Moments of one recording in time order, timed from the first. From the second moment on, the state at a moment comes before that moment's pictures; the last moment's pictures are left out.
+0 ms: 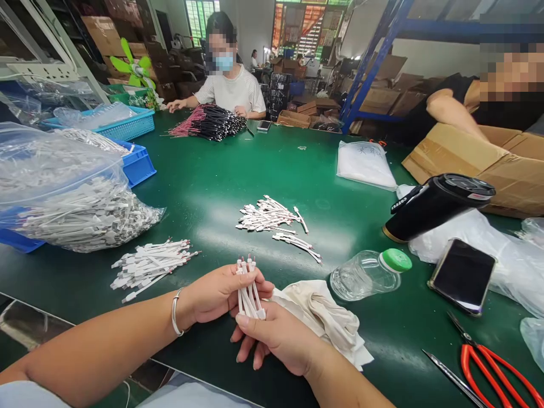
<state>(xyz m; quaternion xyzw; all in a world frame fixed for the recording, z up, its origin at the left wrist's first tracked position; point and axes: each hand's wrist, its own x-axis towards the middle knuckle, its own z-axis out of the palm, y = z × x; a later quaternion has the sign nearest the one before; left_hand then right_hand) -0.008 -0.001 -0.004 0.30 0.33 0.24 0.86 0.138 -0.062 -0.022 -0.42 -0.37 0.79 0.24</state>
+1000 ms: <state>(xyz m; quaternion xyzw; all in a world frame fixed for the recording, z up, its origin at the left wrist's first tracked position) -0.010 0.009 0.001 0.21 0.37 0.32 0.85 0.150 -0.050 -0.017 -0.55 -0.39 0.67 0.32</state>
